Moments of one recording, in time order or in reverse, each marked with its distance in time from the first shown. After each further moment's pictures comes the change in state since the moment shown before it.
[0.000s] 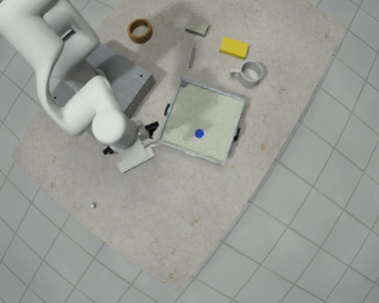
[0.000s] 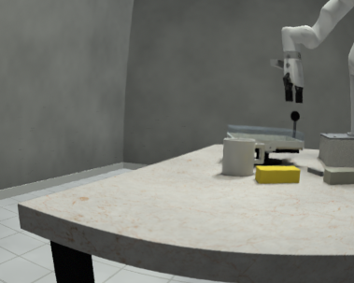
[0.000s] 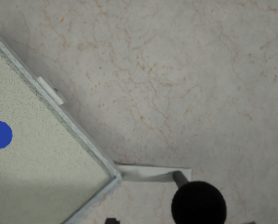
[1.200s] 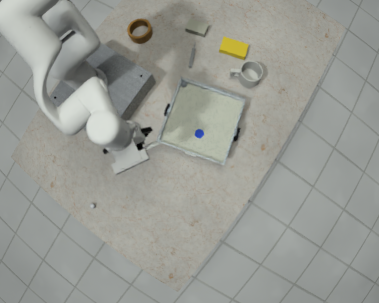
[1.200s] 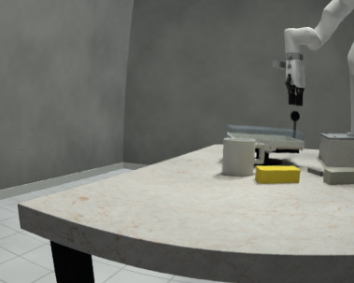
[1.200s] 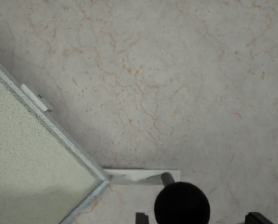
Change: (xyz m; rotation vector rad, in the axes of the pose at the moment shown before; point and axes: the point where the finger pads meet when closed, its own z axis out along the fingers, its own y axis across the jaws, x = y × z) arm -0.001 0.013 0.003 0.003 0.015 0.044
